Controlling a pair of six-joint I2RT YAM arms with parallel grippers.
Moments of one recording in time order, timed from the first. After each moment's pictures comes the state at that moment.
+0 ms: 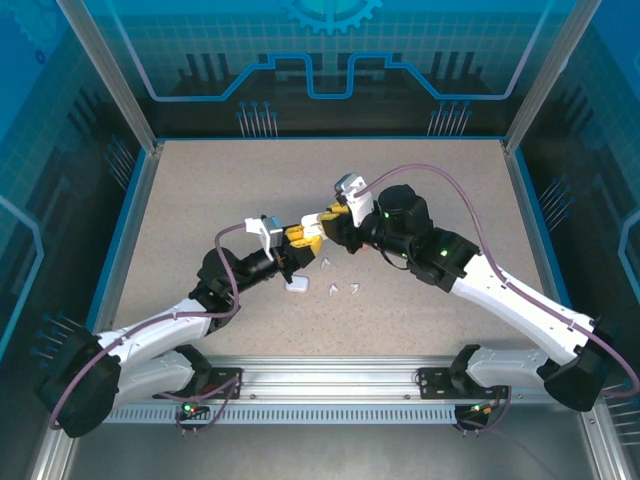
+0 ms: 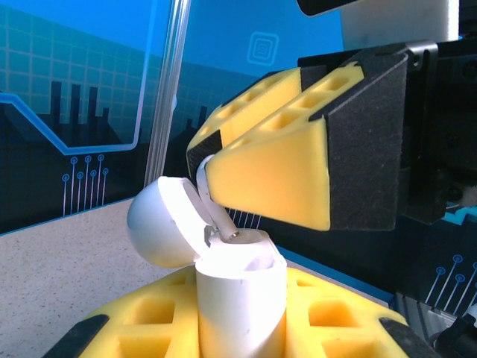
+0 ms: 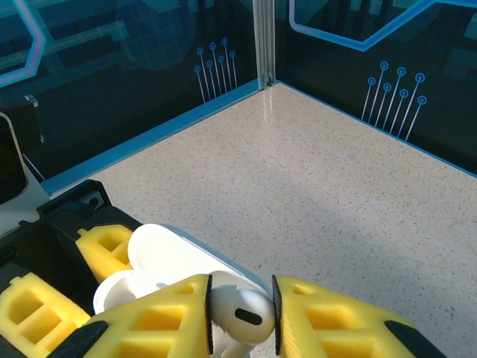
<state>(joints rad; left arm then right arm) -0.63 1.06 0.42 0.87 0.38 -0.31 0.82 1.19 1.15 -0.30 -0.07 0.06</state>
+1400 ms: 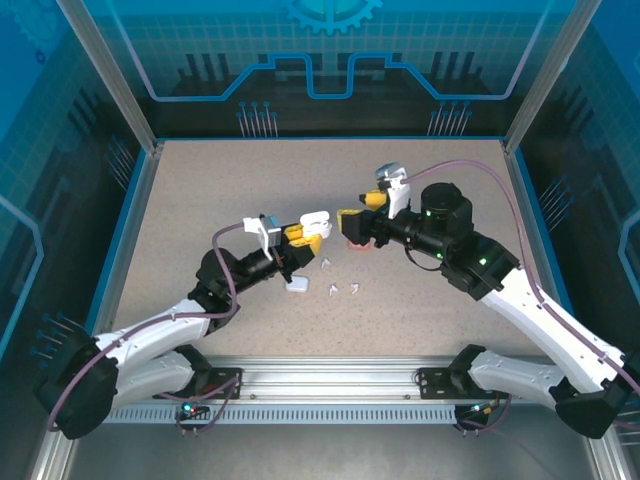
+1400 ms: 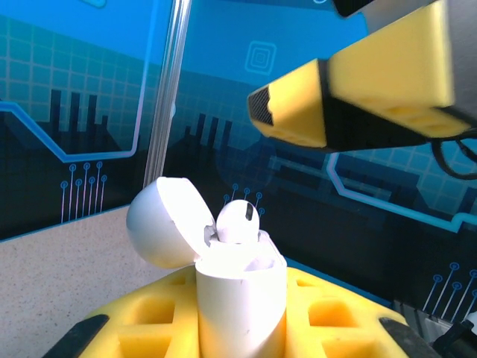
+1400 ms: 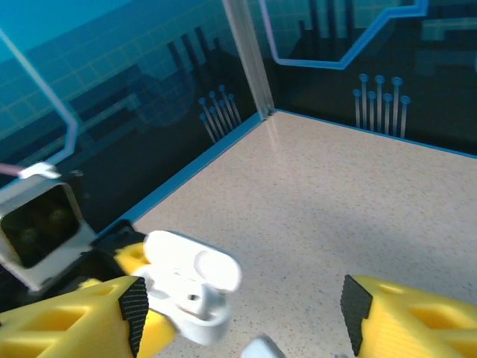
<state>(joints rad) -0.64 1.04 0.42 0.87 0.37 -0.32 0.69 1.03 1.14 -0.37 -0.16 0.27</state>
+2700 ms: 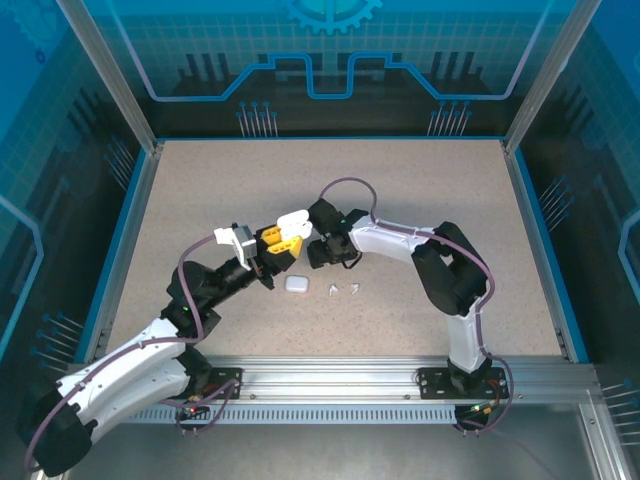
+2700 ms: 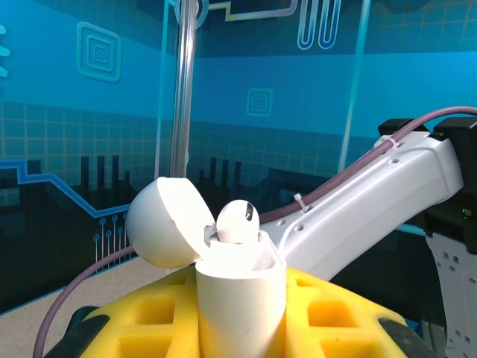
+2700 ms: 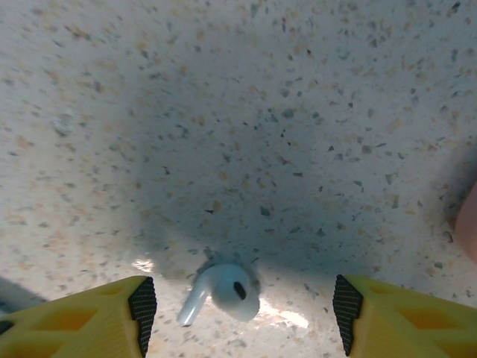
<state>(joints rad) -0.64 0.76 0.42 0.68 0.32 -0.21 0.76 2.01 1.41 -0.65 0.07 0.46</state>
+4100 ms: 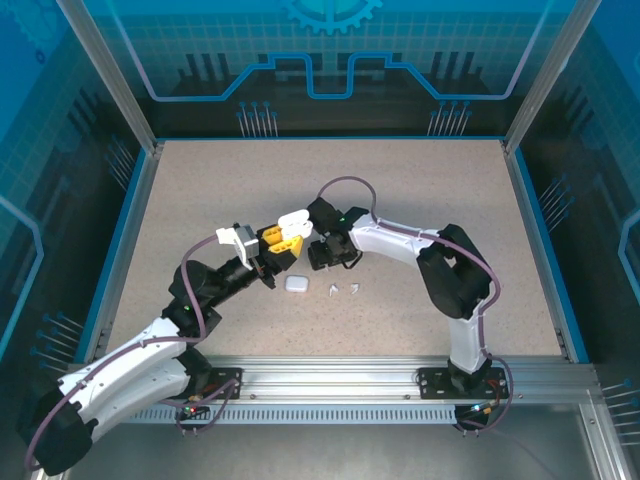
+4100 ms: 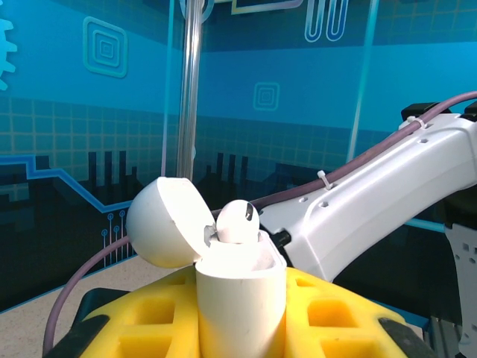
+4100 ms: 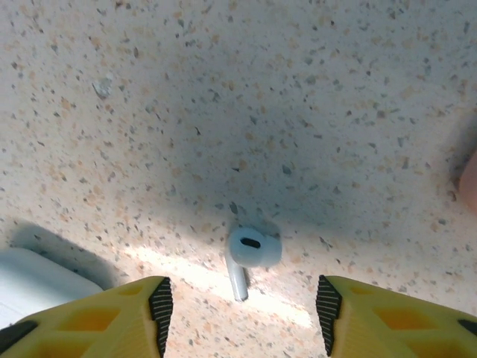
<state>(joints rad) -0.64 0.77 0.42 0.67 0.31 -0.19 0.77 1.98 1.44 -0.72 0.04 0.46</state>
